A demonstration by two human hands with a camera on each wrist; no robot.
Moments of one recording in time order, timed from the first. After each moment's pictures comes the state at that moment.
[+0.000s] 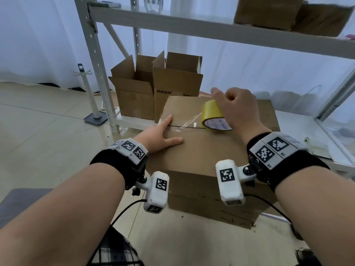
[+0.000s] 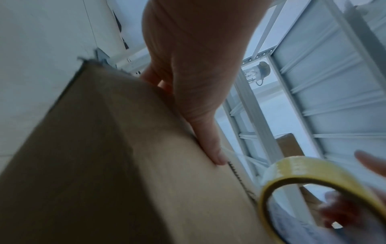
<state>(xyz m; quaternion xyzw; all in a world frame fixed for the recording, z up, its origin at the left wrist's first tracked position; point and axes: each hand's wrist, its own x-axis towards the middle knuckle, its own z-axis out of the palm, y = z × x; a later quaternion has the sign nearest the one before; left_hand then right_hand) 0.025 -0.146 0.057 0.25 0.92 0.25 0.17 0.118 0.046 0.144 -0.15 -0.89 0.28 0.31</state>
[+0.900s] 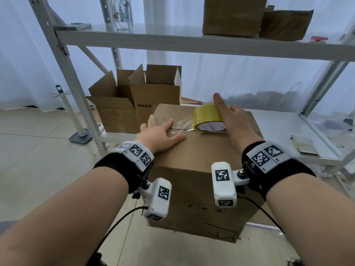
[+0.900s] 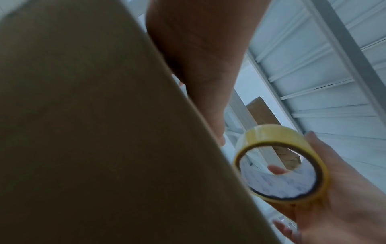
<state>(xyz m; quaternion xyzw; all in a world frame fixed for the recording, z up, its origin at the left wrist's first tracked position) 0.031 -0.063 0.113 0.22 0.96 0.12 0.13 0.117 0.124 0.138 -0.30 -0.79 0.50 0.21</state>
